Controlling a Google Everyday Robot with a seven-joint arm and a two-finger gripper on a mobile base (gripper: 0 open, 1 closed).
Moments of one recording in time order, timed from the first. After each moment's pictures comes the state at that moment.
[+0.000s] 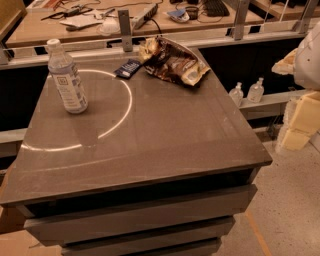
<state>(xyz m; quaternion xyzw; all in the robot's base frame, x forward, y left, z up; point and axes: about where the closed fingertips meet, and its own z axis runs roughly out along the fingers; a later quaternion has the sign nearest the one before) 0.438 -0.217 0.976 -0.60 0.78 -0.03 0.16</state>
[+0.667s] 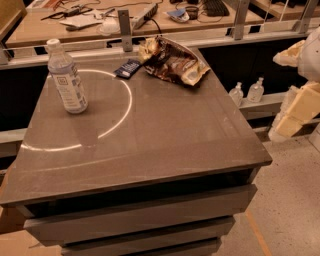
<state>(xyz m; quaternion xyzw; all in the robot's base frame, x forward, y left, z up) 0.468 -0.219 0.980 -0.58 0.78 0.00 0.24</state>
